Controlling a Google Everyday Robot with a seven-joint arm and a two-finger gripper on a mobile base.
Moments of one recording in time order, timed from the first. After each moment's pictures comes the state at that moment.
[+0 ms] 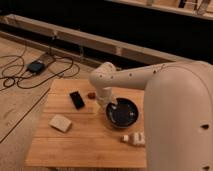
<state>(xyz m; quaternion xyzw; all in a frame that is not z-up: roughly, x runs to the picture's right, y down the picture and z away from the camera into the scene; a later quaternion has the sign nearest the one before) 0.005 0.120 0.813 -0.30 0.19 0.44 0.82</state>
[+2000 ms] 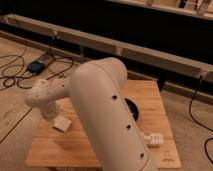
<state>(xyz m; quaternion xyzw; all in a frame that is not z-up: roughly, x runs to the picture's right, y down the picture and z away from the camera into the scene) -0.275 0.190 0.821 -0.33 0.09 0.20 0.92</state>
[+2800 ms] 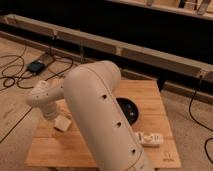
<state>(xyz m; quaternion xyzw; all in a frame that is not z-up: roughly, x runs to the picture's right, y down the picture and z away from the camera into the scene) -0.277 0.198 0.846 -0.33 0.11 0.20 0.92</state>
